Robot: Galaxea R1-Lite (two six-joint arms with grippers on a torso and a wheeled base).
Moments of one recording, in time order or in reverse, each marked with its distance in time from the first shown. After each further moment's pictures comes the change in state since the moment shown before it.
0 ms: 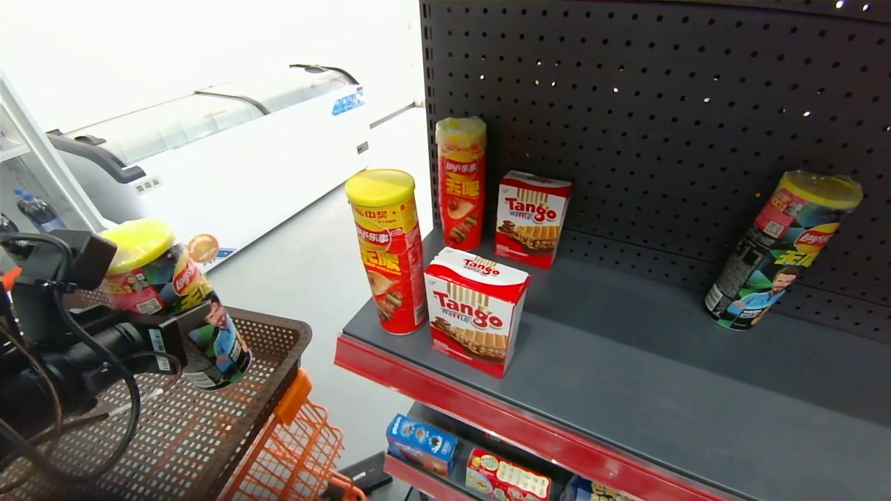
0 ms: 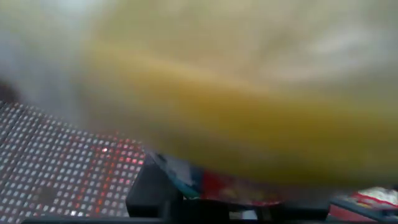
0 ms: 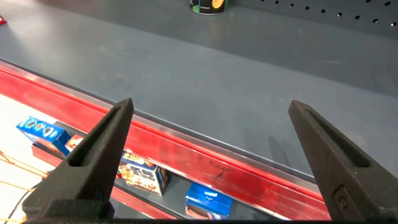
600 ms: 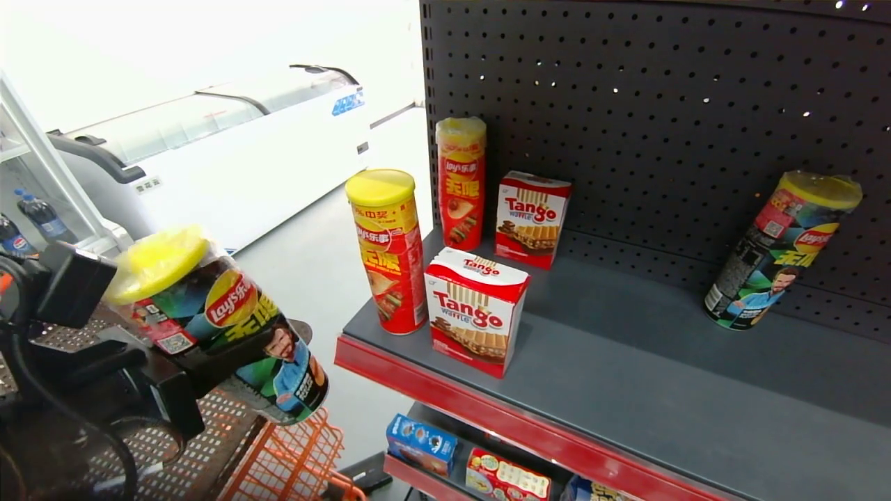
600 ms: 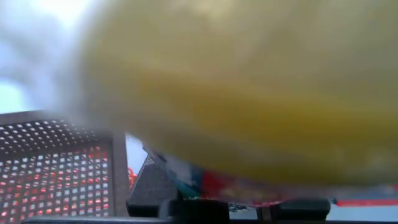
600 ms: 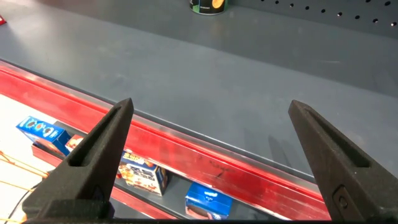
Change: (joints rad) left arm -0.258 -0.189 0.077 0.048 -0.177 -0.078; right arm 0.000 0.000 0.000 0.000 0.000 0.000
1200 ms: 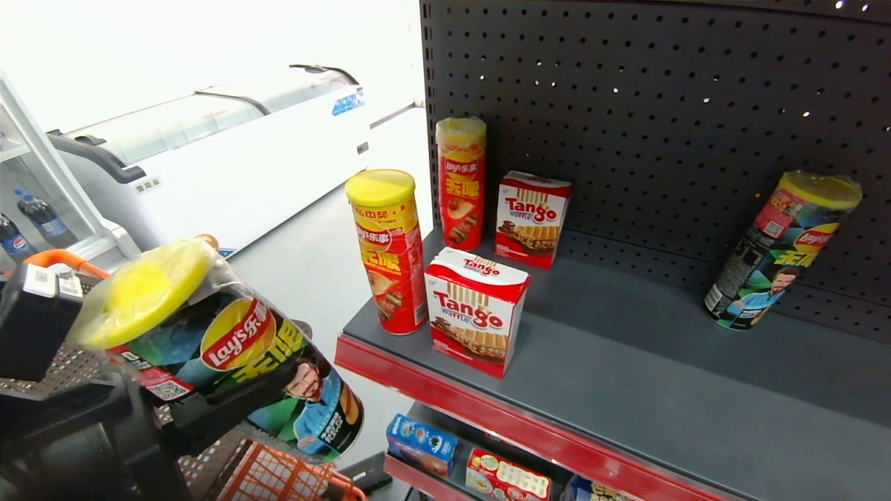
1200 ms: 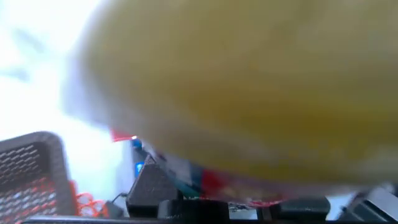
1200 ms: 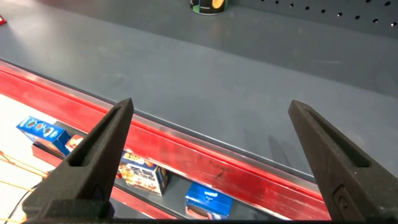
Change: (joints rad) left arm -0.199 -0.091 0.026 0.001 -0.040 0.000; right arm 0.000 0.000 0.000 0.000 0.000 0.000
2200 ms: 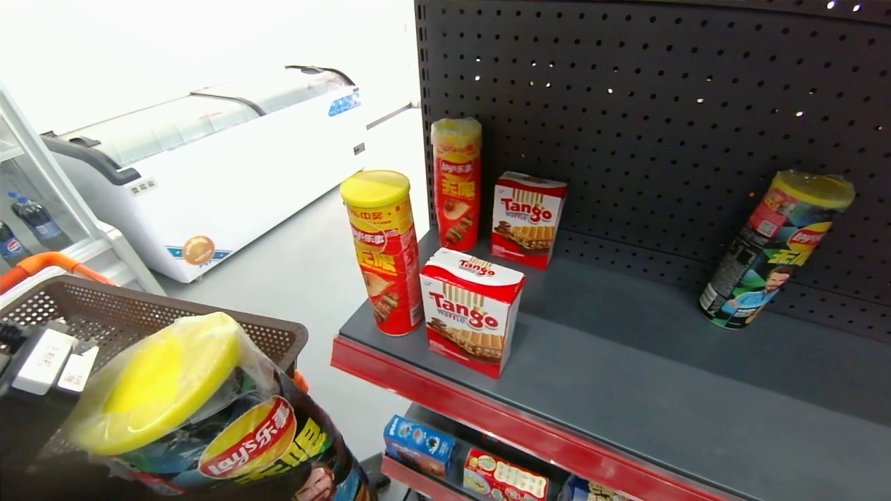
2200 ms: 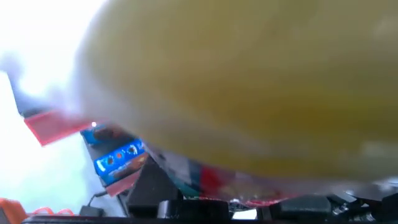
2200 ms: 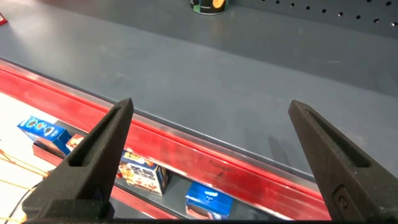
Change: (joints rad) left arm -0.030 -0.053 -0.019 0.210 -0.243 0.116; right arm 0.001 0.000 0.000 0.001 0.002 0.000
